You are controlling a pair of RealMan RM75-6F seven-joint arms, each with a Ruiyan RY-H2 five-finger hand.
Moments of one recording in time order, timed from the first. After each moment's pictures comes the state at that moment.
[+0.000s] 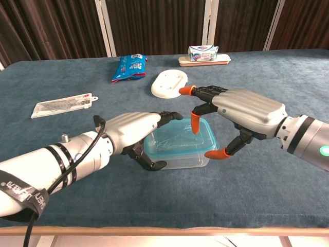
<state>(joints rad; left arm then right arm) -0.85 -1.79 -0.11 -1.50 1.02 0.93 0.45 0.62 -1.70 0.03 -1.19 -1.67 1.17 -0.02</state>
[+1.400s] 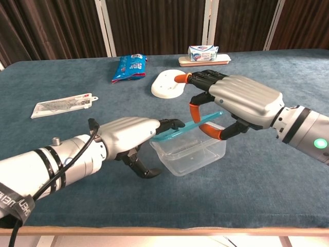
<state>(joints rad) -0.83 -1.75 -0.09 -1.54 1.06 0.92 0.45 0.66 -1.75 0.02 -1.06 -1.74 1.28 -0.01</state>
